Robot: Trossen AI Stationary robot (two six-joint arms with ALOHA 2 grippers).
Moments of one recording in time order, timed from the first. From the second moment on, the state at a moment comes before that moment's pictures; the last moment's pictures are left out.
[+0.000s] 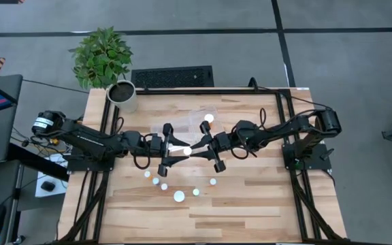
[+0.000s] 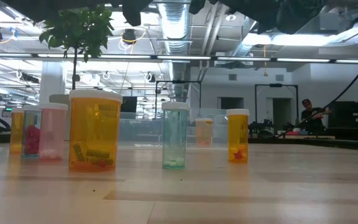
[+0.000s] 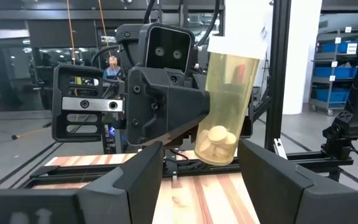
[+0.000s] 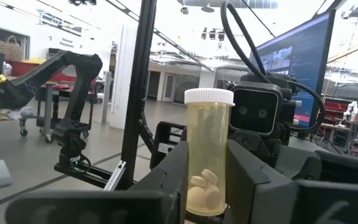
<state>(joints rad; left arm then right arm) -0.16 1.29 0.59 0.87 -0.07 0.03 0.03 1.64 0.88 1.07 -0.34 -0.06</state>
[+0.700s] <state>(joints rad) -0.16 1.31 0.64 0.78 -0.10 0.01 0.03 1.64 0.88 1.05 -0.34 -0.06</state>
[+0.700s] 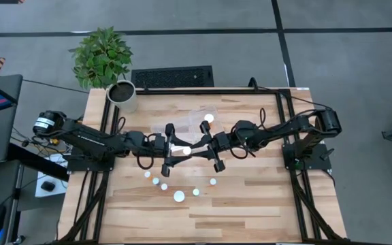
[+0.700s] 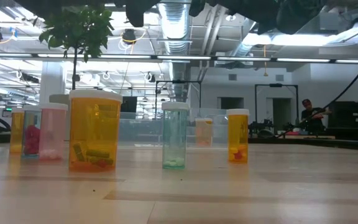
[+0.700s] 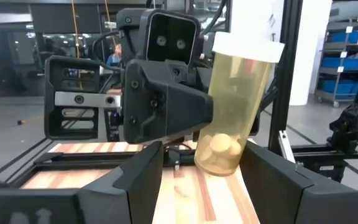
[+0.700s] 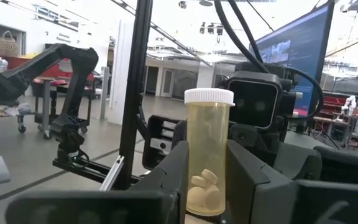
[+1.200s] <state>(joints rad) -0.16 1.31 0.64 0.78 -0.07 0.01 0.03 1.64 0.88 1.05 -0.34 -0.06</state>
